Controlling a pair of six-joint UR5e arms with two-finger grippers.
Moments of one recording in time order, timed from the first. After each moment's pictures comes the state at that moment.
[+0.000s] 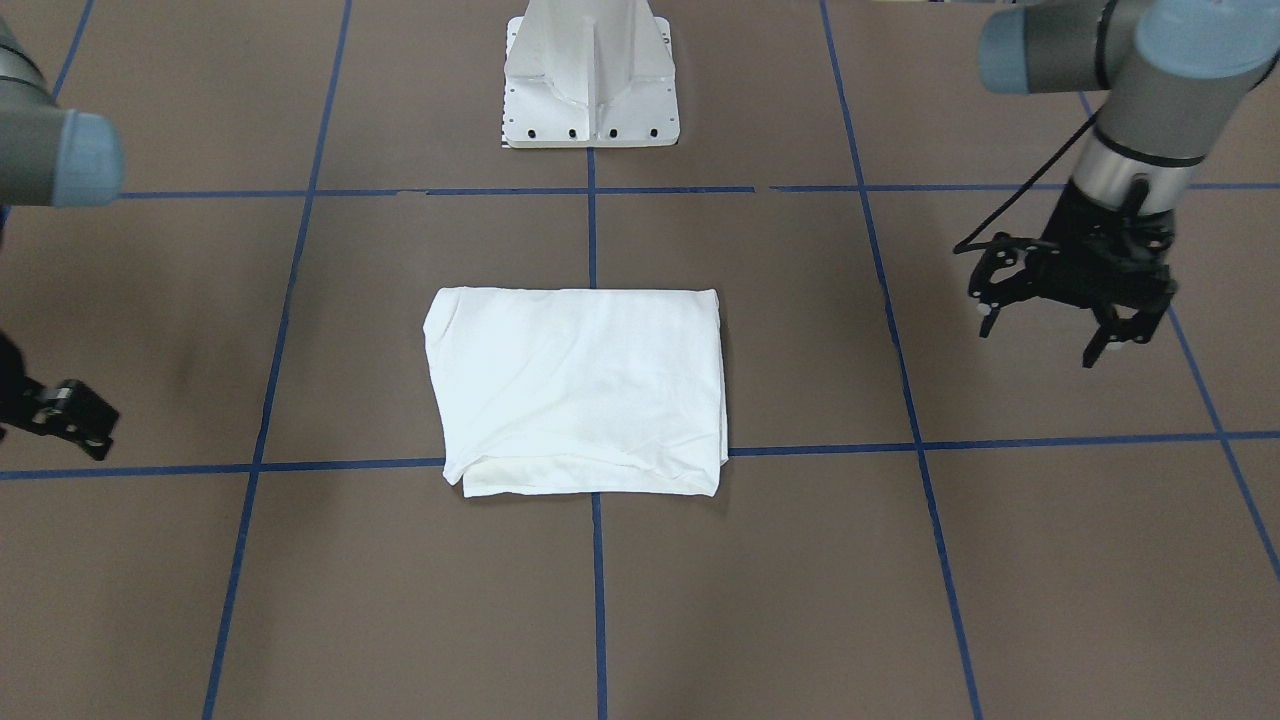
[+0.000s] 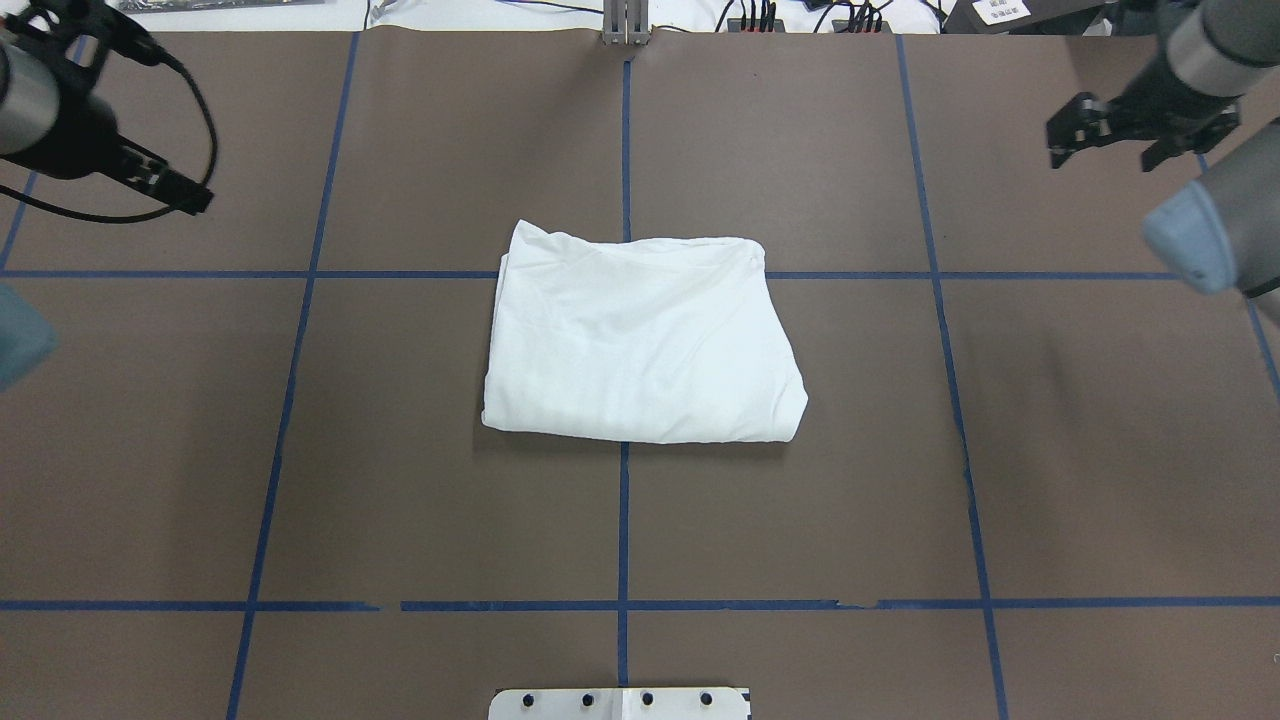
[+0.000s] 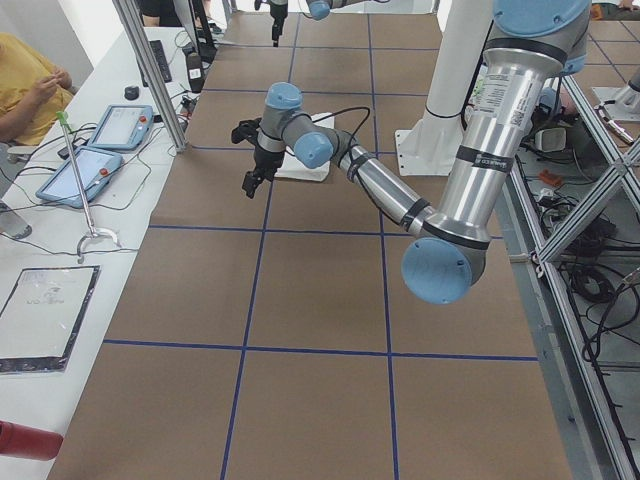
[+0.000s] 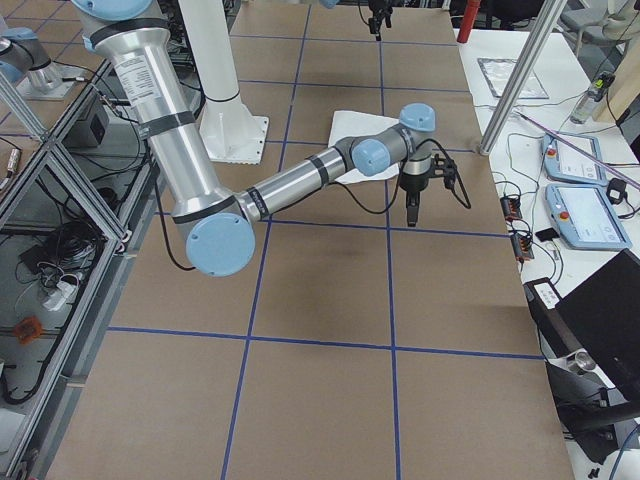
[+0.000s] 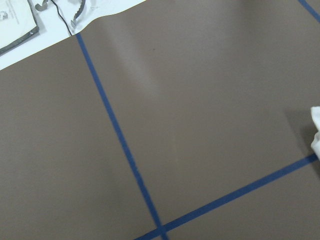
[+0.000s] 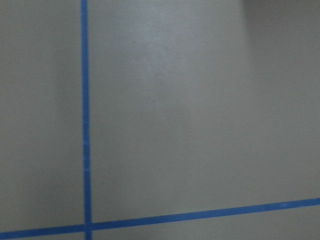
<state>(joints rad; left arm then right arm) -1.10 -1.81 -1.95 -1.63 -2.05 -0.23 1.23 -1.26 1.64 -1.56 2.17 0.57</state>
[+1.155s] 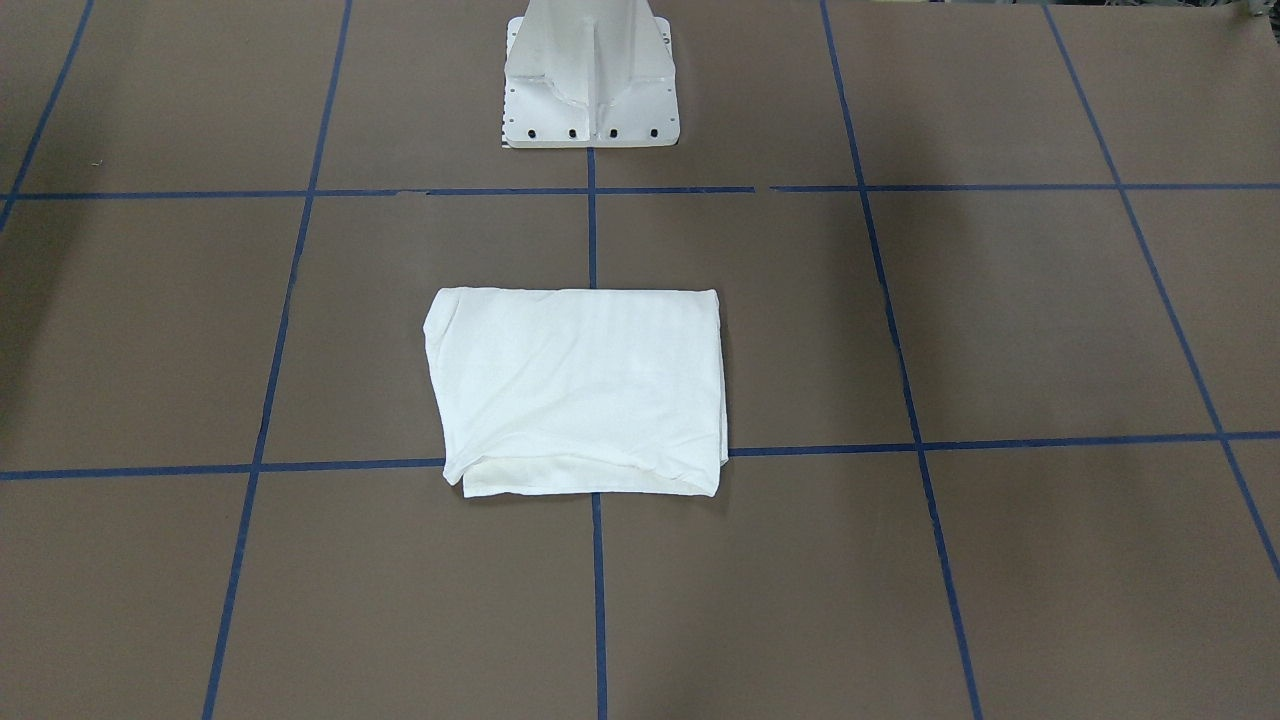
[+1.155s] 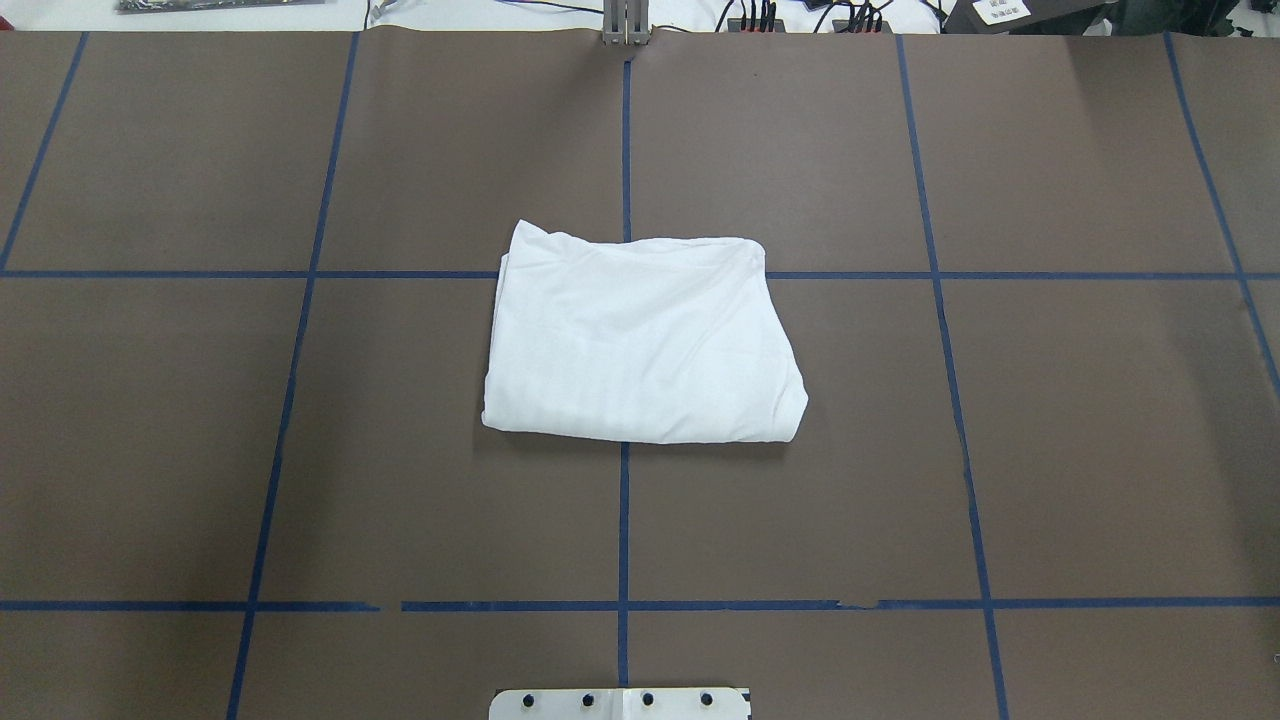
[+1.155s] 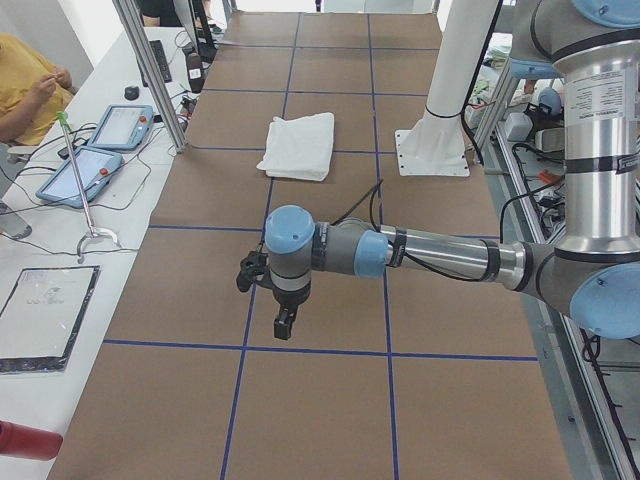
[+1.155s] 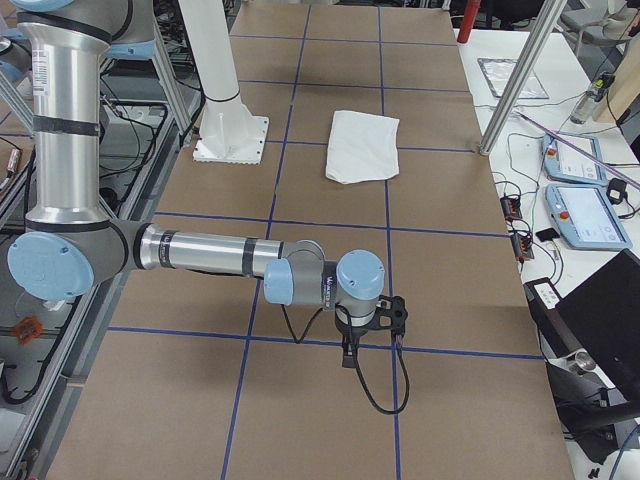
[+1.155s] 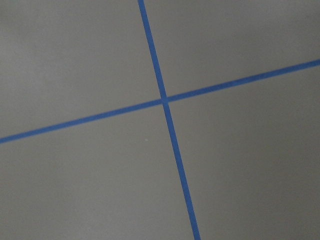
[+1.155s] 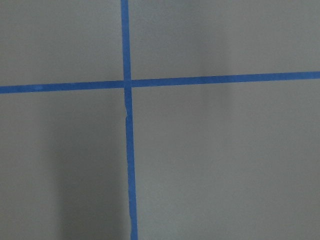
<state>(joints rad) -1.55 -1.41 -1.82 -1.56 -2.35 0.14 1.58 -1.65 1.59 -1.50 2.32 0.06</state>
